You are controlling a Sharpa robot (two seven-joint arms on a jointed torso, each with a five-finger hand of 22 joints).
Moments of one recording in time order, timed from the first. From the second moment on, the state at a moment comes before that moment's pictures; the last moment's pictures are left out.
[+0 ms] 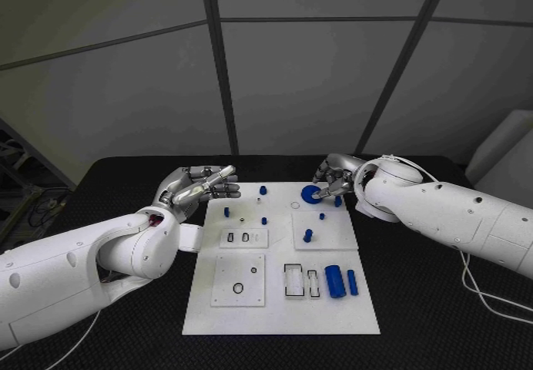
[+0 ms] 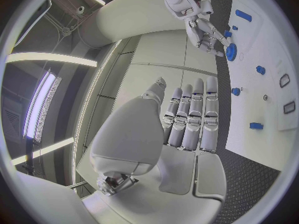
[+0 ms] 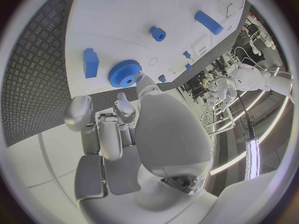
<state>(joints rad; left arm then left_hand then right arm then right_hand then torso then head) 1.13 -0.92 0.06 1.65 0.01 -0.40 0.42 1.43 -0.05 0.10 0.12 0.15 1.02 0.20 0.07 0.07 1.13 0.14 0.08 0.07 1.15 0.10 0.17 0.17 0.18 0.98 0.20 0.36 0.16 1.23 -0.62 0.11 1.18 -1.41 -0.11 -0.25 1.45 -0.11 0.02 0.21 0.28 0.82 0.18 0.21 0.10 1.23 0.08 1.23 1.09 1.47 0.01 1.52 1.31 0.11 1.26 0.12 1.31 1.07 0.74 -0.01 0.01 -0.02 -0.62</state>
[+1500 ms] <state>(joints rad) 1.13 -0.92 0.06 1.65 0.00 -0.40 0.41 1.43 -0.05 0.10 0.12 0.15 1.02 0.20 0.07 0.07 1.13 0.14 0.08 0.07 1.15 0.10 0.17 0.17 0.18 0.98 0.20 0.36 0.16 1.23 -0.60 0.11 1.18 -1.43 -0.08 -0.25 1.53 -0.07 0.15 0.16 0.29 0.92 0.16 0.25 0.09 1.30 0.07 1.31 1.20 1.47 0.01 1.53 1.31 0.11 1.29 0.11 1.35 1.14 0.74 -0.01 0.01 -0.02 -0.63</state>
